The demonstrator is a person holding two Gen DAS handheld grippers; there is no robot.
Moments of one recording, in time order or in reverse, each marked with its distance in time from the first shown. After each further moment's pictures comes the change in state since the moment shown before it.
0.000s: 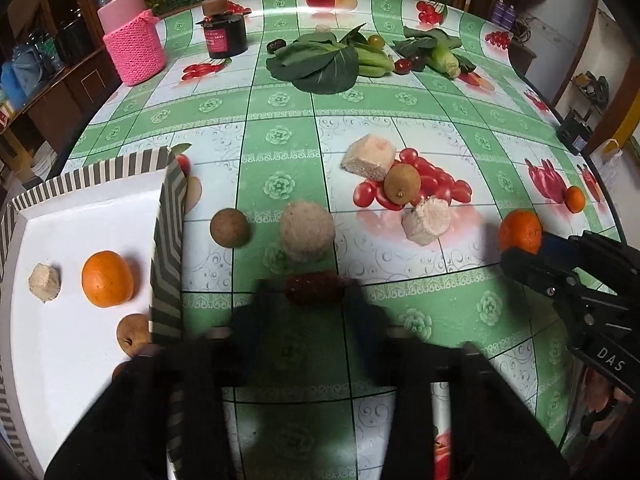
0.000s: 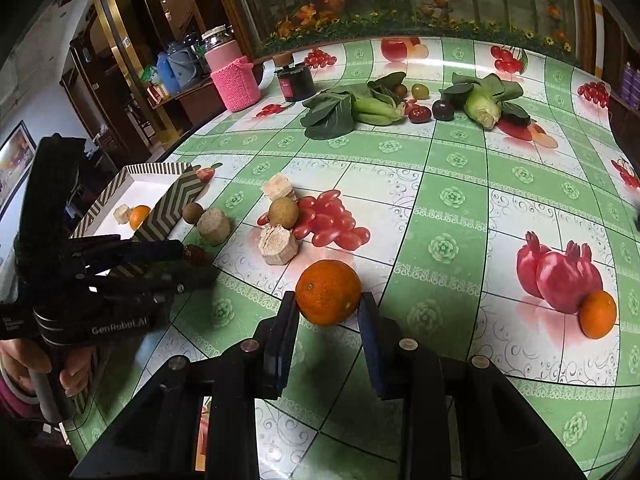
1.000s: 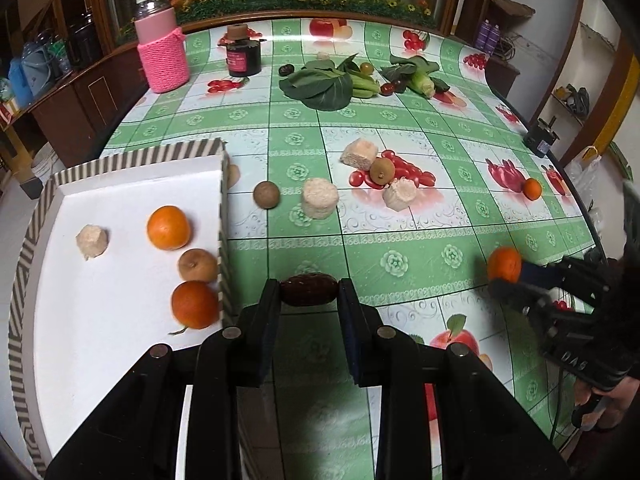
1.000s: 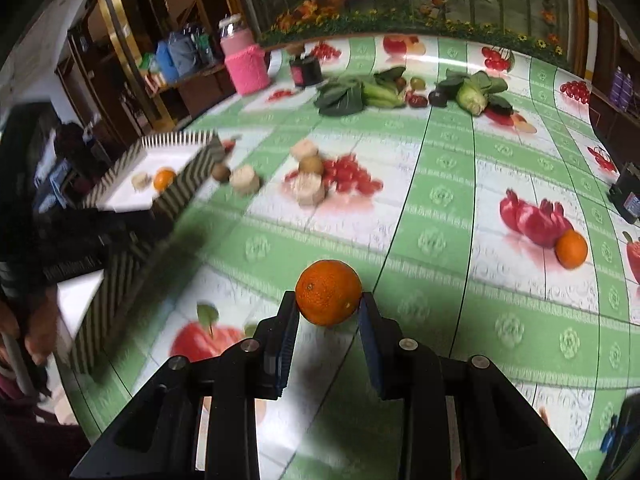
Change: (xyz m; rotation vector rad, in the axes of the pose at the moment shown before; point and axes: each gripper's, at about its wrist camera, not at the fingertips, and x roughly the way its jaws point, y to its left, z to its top) left arm -0.065 0.020 -0.039 -0.012 -0.073 -0.046; right arm -0.035 0.035 -0.046 -0.034 0.046 -0.059
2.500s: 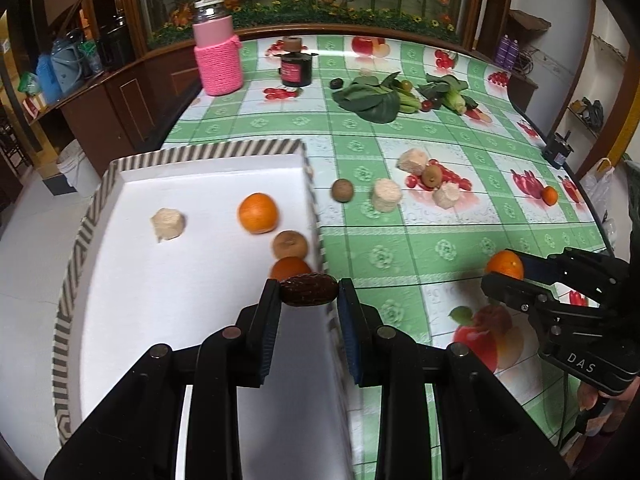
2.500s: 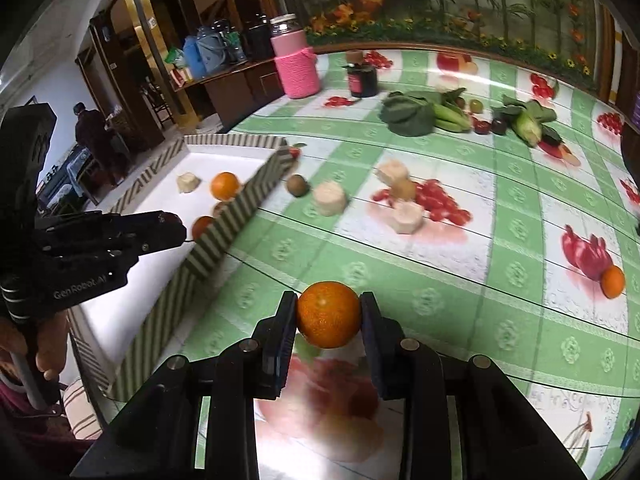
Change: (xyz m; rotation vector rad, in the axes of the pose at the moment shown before) left arm -0.031 0.050 -0.019 -0.033 -0.044 0.077; right arm 0.003 0.075 0.025 -0.052 -0.041 0.069
